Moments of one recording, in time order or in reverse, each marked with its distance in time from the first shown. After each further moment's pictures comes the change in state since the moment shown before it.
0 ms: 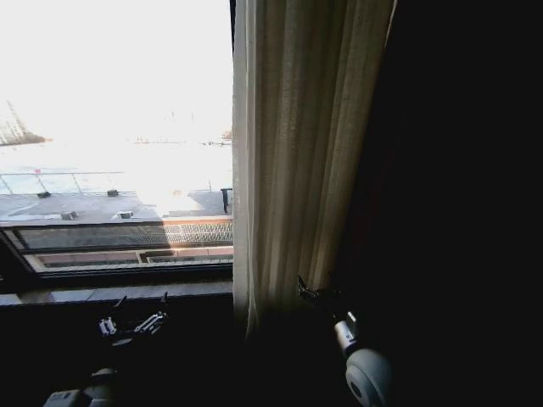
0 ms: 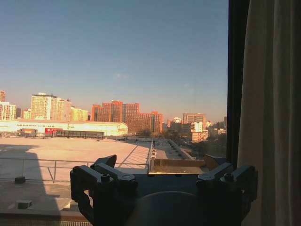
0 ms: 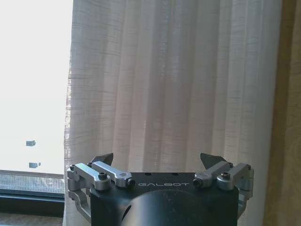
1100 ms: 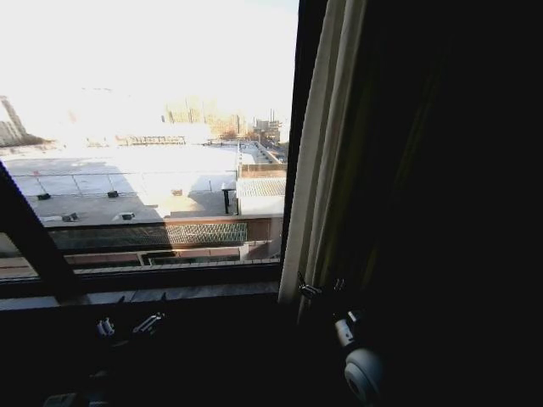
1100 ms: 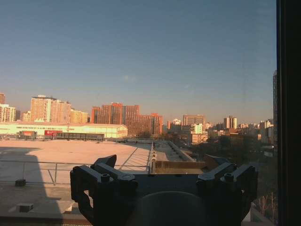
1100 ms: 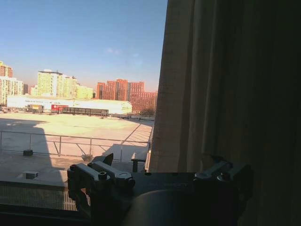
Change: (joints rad) left arm 0.010 0.000 -0.006 -0.005 -0.002 -0.012 0.000; right arm 0.016 0.004 0.001 -0.030 -0.030 0.067 -0.020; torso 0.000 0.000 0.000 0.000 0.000
